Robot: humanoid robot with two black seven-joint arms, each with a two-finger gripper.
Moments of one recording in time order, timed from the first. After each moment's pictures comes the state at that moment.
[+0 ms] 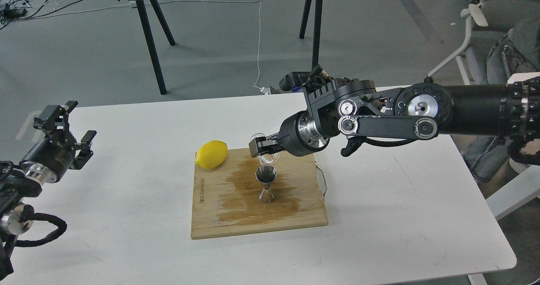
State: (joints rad) left arm -0.57 0.41 -0.79 -0.36 0.52 -0.49 -0.49; right arm 1.48 -0.29 -0.25 1.34 -0.69 0.31 -0.31
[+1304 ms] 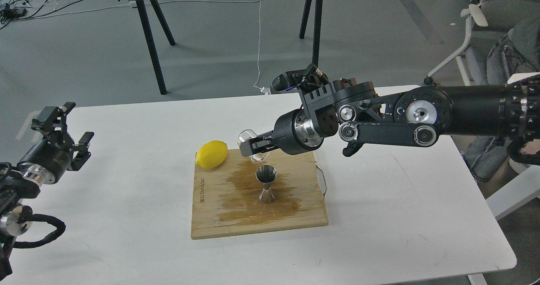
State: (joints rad) left arm -0.57 0.41 -0.79 -0.35 0.52 -0.49 -0.49; right arm 1.48 -0.29 -0.25 1.34 -0.81 0.30 -0.18
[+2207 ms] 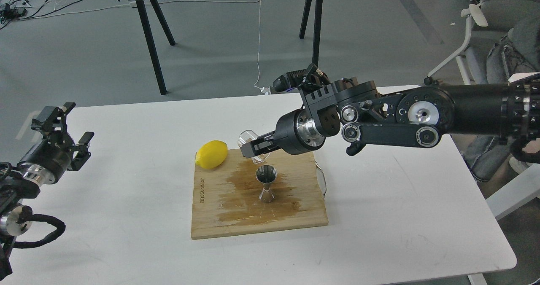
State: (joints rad) left arm -0.57 0.41 -0.79 -0.35 0.52 -0.49 -0.49; right arm 1.49 -0.30 -0.27 1.34 -0.84 0.31 -0.15
